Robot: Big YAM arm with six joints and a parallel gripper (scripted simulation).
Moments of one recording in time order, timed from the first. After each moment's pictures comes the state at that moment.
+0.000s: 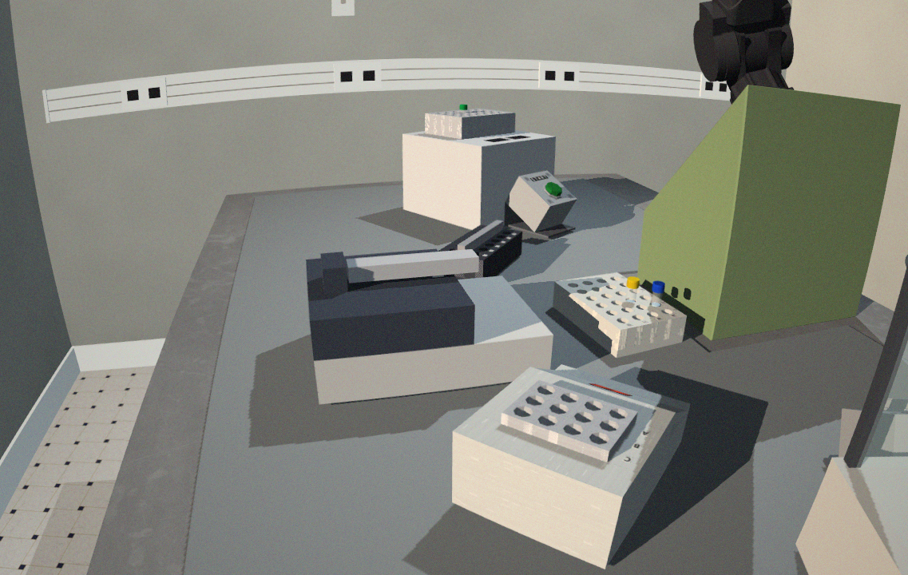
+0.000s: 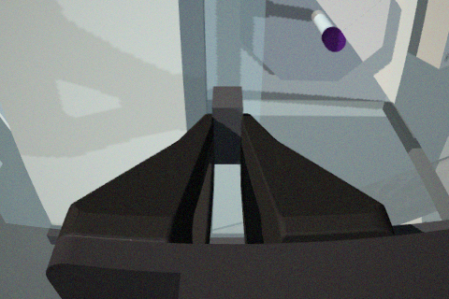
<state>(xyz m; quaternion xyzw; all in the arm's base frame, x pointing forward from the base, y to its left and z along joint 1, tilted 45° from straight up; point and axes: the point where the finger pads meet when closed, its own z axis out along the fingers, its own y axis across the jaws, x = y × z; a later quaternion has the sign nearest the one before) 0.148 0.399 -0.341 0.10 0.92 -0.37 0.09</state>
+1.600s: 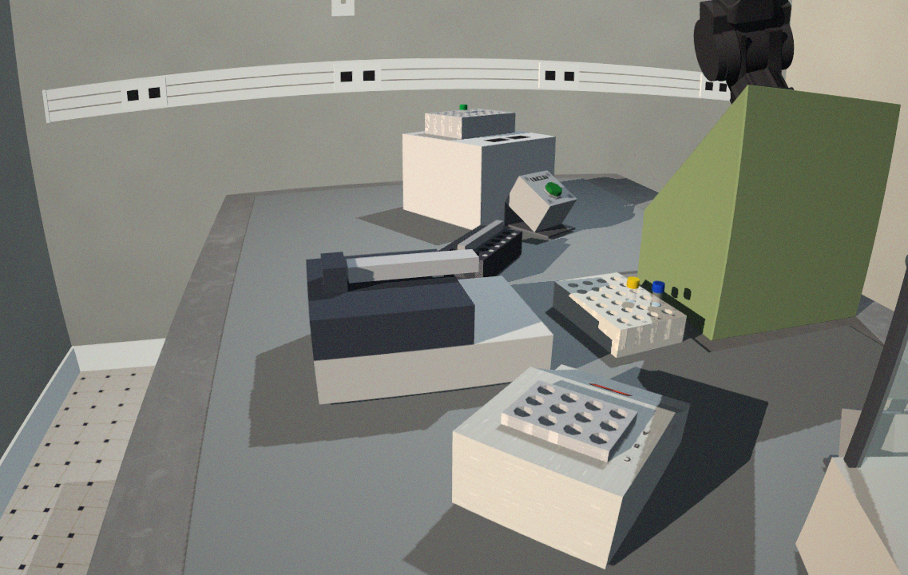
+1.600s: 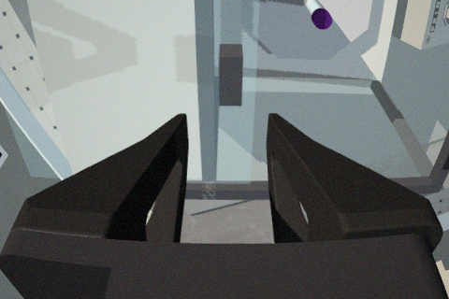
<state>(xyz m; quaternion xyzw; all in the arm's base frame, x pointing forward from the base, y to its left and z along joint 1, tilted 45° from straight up) 0.145 0.427 -0.314 0.10 0.92 -0.37 0.09</state>
